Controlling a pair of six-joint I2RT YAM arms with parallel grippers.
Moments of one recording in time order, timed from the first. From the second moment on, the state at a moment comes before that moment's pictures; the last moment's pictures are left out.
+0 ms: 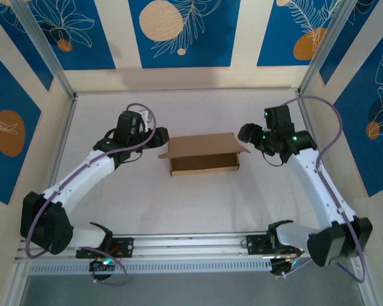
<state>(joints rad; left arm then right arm) -0.44 1.35 1.05 -0.37 0.19 -0.56 0.20 1.24 1.22 -0.89 -0.08 0.59</state>
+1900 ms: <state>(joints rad) -0.37 1.72 0.96 -0.13 0.43 -0.52 0.00 1.56 0.95 -0.41 -0.55 0.53</state>
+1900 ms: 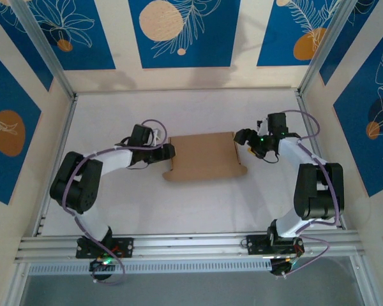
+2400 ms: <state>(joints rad) -0.29 1.83 0.97 -0.05 0.64 -0.52 -0.01 1.64 0.93 -0.36 -0.61 0.56</state>
